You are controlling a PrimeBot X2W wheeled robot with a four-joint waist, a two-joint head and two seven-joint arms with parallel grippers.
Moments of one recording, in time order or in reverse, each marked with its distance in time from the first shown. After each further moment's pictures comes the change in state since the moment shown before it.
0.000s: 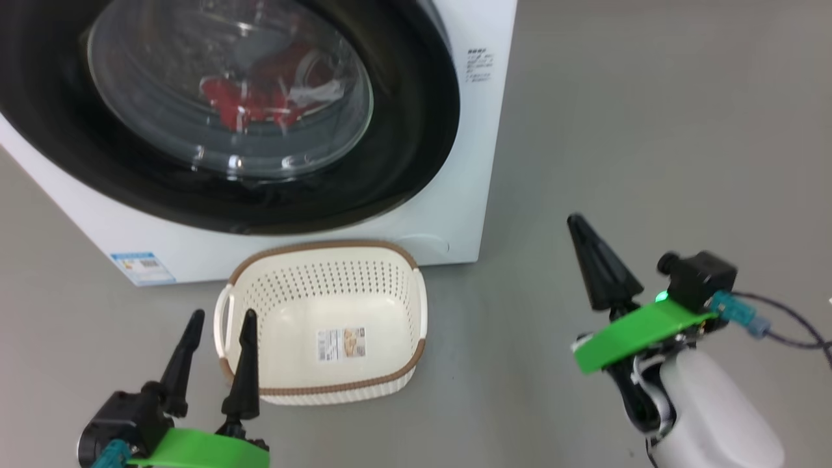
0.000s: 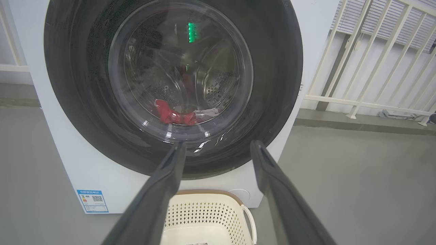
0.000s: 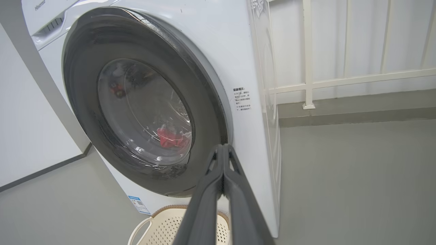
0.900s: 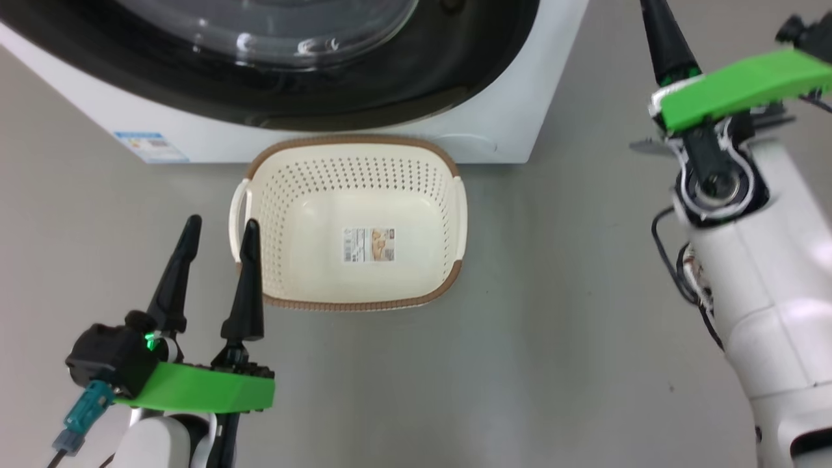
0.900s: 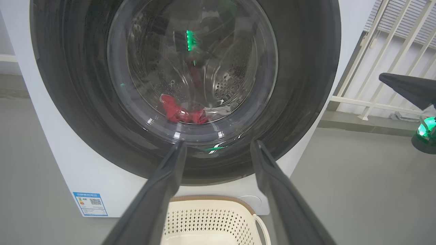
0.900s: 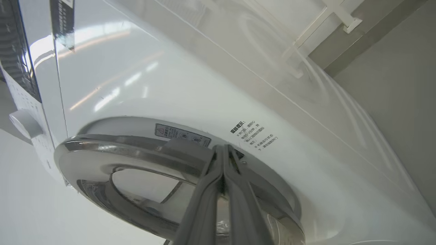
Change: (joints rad) left arm -0.168 -0.001 -0.032 -0.087 -0.030 -0.008 -0.003; right arm -0.544 -0.045 -0.043 0.182 0.828 0.000 0.207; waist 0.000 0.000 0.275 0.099
